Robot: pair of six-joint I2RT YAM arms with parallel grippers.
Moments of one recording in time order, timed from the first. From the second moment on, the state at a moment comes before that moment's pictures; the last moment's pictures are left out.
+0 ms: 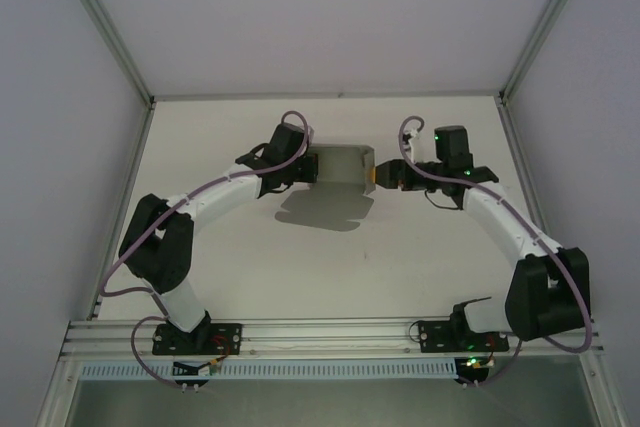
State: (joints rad) left arm -0.58 1.71 1.25 -0.31 0.01 -0.42; right arm 0.24 1.35 0.97 -0.36 -0.78 0.25
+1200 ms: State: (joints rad) left arm -0.59 1.76 1.22 -0.35 -0.12 -0.41; right arm 0.56 1.63 1.09 -0.32 0.04 0.34
